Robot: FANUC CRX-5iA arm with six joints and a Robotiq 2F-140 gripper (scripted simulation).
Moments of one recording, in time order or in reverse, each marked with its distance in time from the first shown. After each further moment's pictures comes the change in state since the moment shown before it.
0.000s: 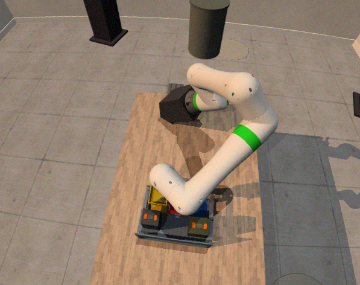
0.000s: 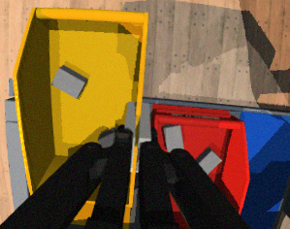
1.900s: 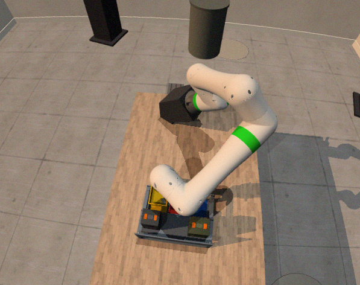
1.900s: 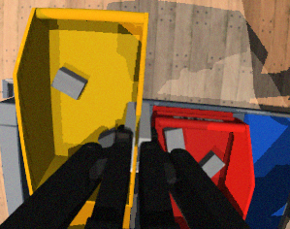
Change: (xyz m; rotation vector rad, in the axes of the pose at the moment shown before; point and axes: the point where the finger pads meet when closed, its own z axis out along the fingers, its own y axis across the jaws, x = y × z) arm -0.002 0.000 0.012 0.000 0.000 0.000
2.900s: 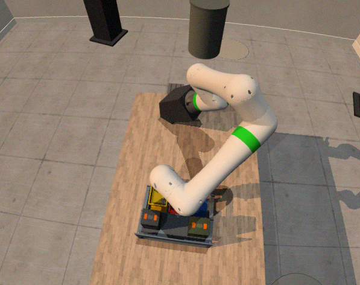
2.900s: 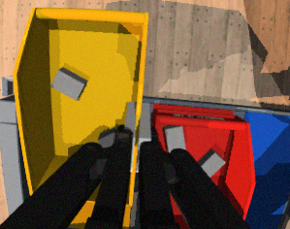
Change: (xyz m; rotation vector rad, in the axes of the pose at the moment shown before) arm -0.002 0.000 0.000 0.000 -0.005 0.000
